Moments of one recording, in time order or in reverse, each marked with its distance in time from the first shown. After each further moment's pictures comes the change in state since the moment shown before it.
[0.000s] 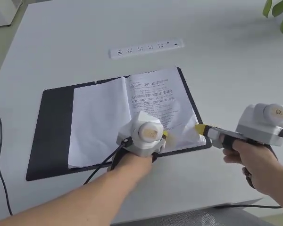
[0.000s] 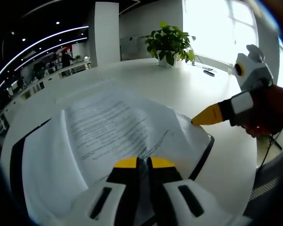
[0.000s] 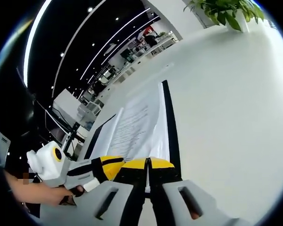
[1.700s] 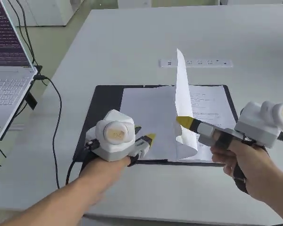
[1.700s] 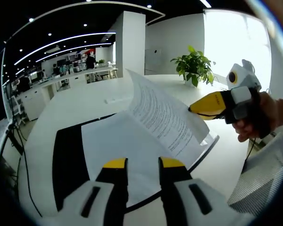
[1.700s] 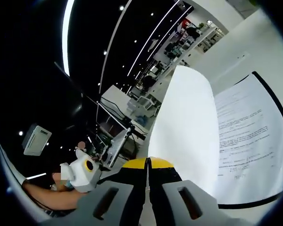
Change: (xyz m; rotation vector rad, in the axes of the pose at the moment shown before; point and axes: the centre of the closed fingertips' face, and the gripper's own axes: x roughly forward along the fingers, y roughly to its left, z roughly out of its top) left arm -0.161 0.114 -0.012 -0.137 -0.115 0.156; right arm 0.036 0.216 -0.020 -0.016 0.056 0.491
